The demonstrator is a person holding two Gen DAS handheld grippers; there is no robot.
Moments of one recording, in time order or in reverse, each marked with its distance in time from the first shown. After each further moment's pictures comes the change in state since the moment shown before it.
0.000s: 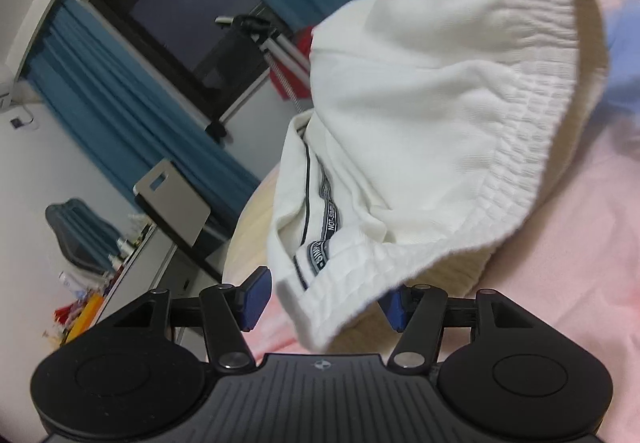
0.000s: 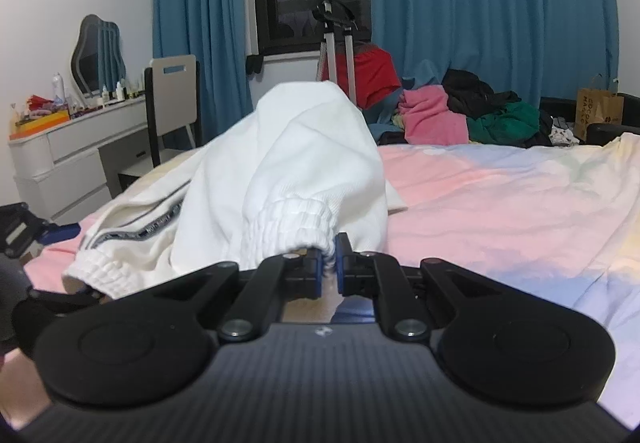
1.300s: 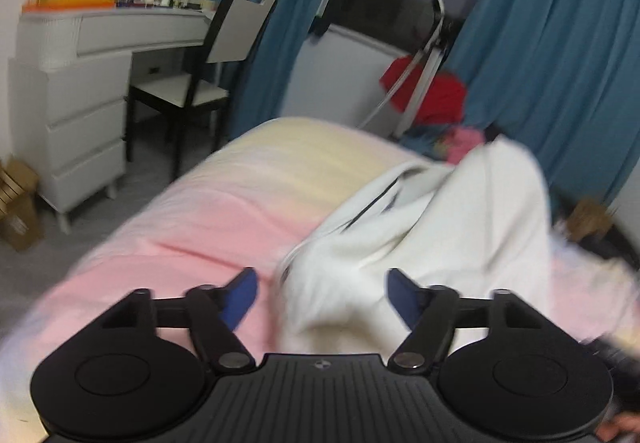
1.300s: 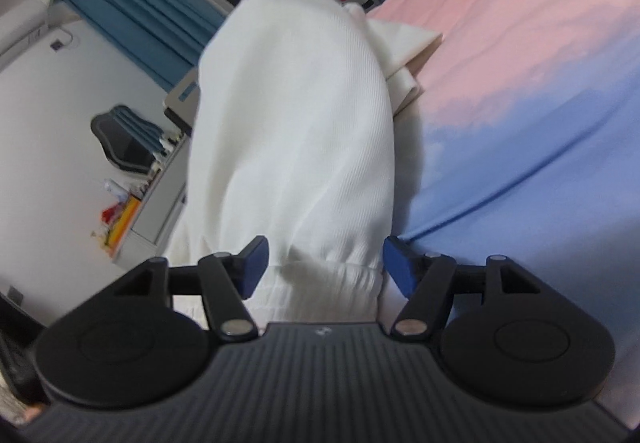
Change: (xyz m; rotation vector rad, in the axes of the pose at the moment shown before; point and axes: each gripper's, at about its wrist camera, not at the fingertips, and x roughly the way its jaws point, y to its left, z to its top) left arm -0.003 0.195 -0.092 -1.135 0.110 -0.331; right arm 0.096 -0.048 -0.049 0.629 0.256 0.349
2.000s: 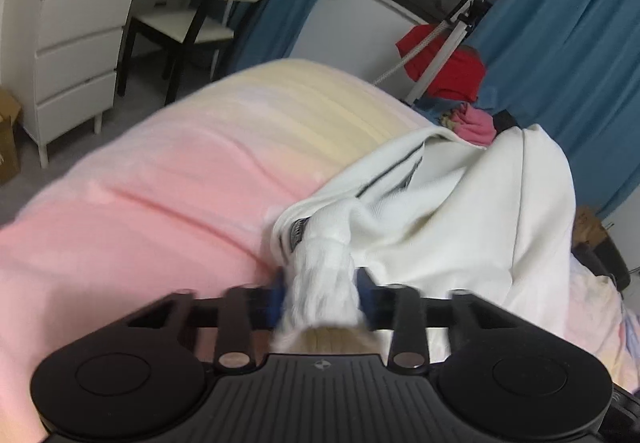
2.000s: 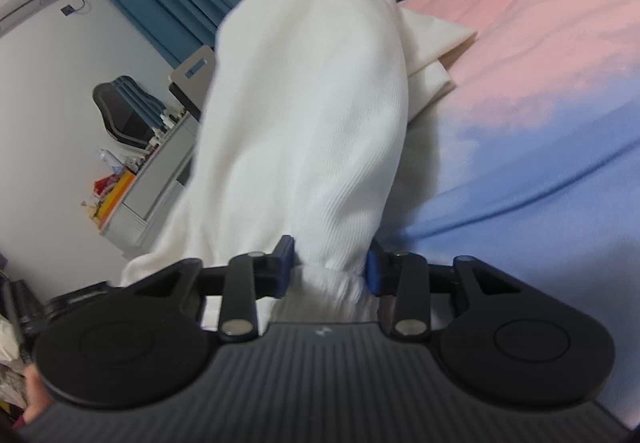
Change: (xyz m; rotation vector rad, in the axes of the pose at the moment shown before) left arm 0.080 0.018 -0.002 -0.108 0.123 -0.006; right arm 0.006 0.021 -0.005 -0.075 0.009 0.009
